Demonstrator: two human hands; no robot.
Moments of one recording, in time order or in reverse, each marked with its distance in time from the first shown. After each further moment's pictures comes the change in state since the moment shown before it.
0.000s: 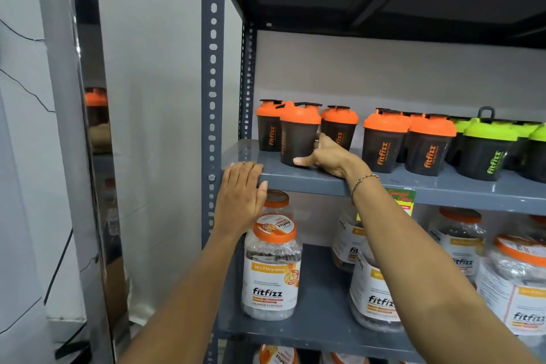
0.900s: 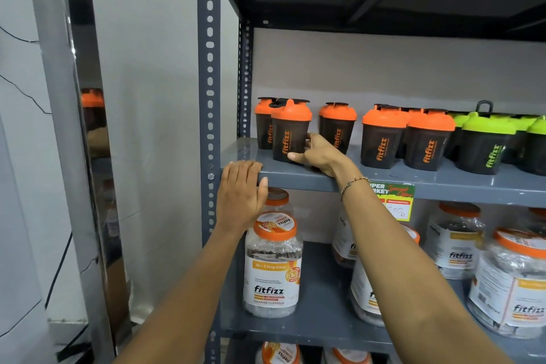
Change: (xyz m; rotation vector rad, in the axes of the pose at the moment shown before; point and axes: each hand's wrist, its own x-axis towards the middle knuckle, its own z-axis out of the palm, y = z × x) left_hand 0.004 0.005 0.000 0.002 0.055 -0.011; right_hand -0.006 -0.004 0.020 -0.145 0.105 0.000
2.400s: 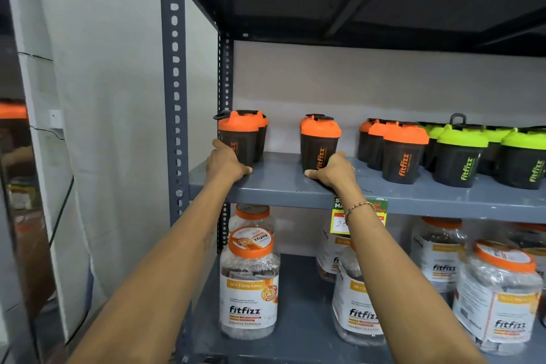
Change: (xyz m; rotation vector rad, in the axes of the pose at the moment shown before) left_hand 0.113 0.014 0.018 -0.213 -0.511 -0.736; right_hand -0.006 0.041 -0.062 -0.395 0.405 0.176
